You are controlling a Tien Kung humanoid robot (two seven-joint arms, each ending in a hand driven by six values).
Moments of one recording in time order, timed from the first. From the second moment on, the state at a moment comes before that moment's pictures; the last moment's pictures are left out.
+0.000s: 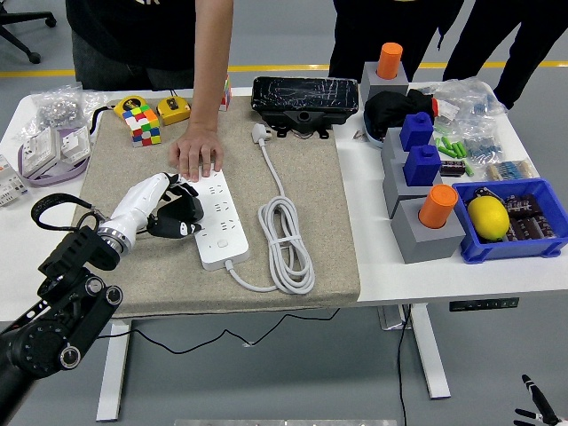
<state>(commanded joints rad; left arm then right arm) -0.31 0.14 -1.20 -1.10 1.99 0.08 0.02 0.21 -0.10 1.48 0.18 -1.17 -0.08 -0.16</state>
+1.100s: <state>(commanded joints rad) -0.12 0.13 -1.18 -1.52 2.05 0.65 0.21 0.20 -0.10 1.47 0.18 -1.16 -0.08 -0.17</state>
